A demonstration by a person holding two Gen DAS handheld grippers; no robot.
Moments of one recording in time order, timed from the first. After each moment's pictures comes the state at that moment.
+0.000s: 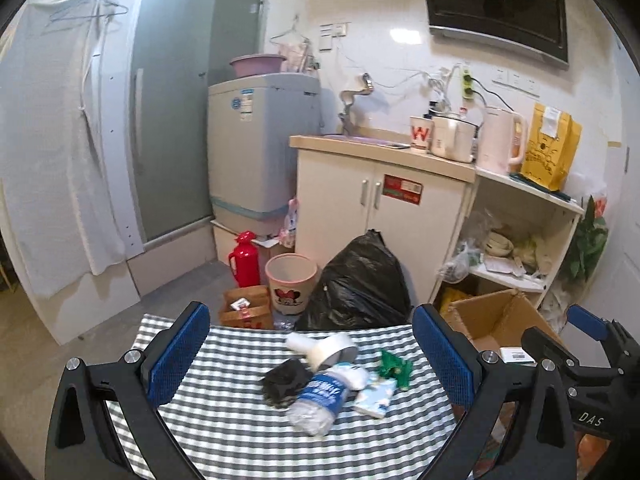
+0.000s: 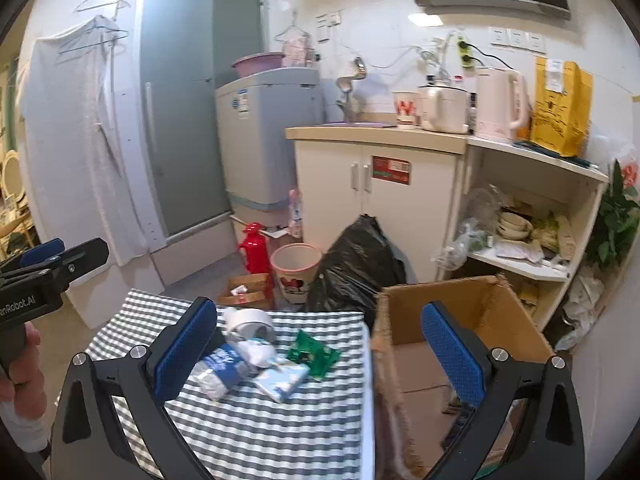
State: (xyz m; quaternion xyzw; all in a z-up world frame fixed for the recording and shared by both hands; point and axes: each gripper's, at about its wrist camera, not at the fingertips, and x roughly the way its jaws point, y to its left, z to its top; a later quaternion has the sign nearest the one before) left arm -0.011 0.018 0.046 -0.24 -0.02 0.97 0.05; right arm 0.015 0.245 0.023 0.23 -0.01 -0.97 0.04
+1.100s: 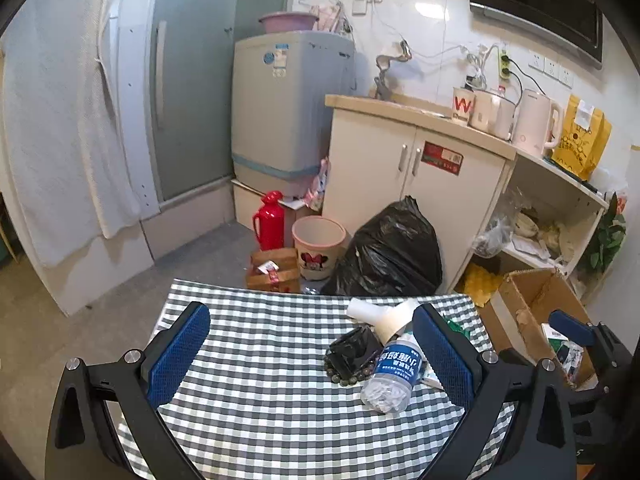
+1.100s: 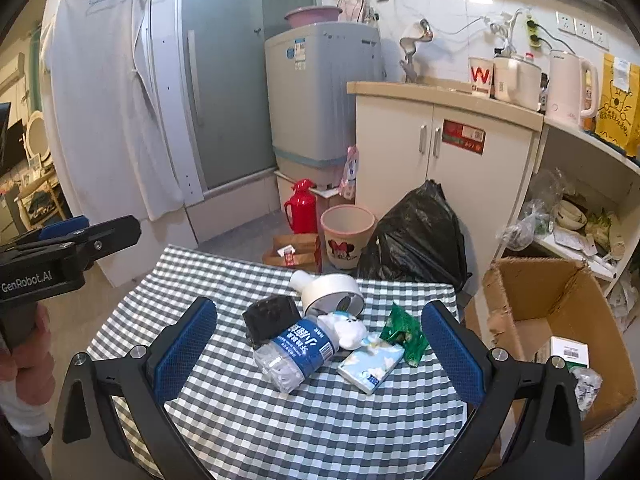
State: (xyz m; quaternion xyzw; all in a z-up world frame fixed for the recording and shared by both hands) left arm -0.052 -0.063 -0.009 -0.31 -0.03 0.95 0.04; right arm -0.030 0.145 -0.036 0.31 0.01 -0.95 0.10
